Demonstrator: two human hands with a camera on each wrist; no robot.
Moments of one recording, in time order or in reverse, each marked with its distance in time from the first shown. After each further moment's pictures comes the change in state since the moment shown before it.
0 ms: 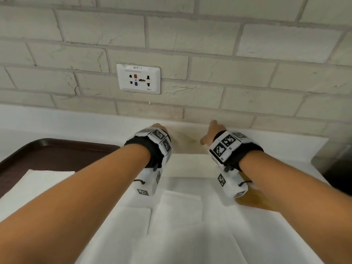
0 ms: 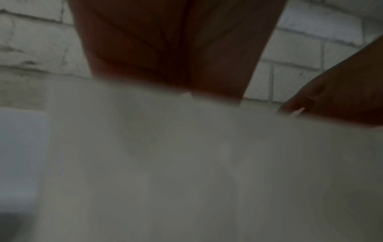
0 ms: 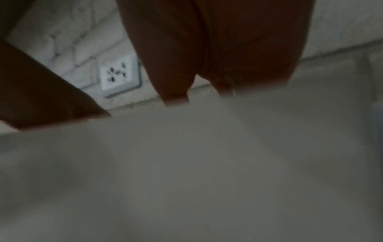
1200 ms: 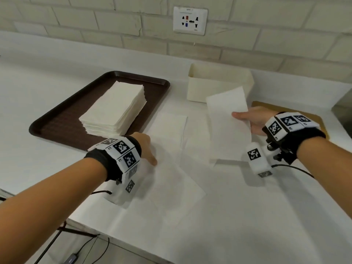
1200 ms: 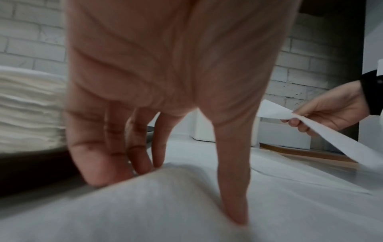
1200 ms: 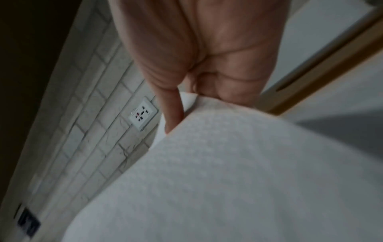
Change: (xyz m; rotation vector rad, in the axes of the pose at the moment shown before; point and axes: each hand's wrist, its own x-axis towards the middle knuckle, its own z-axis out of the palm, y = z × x) left_hand -0.265 -0.063 0.154 -0.255 -0.297 -0.158; right_hand -0.173 0.069 0.040 0.717 -0.369 0.040
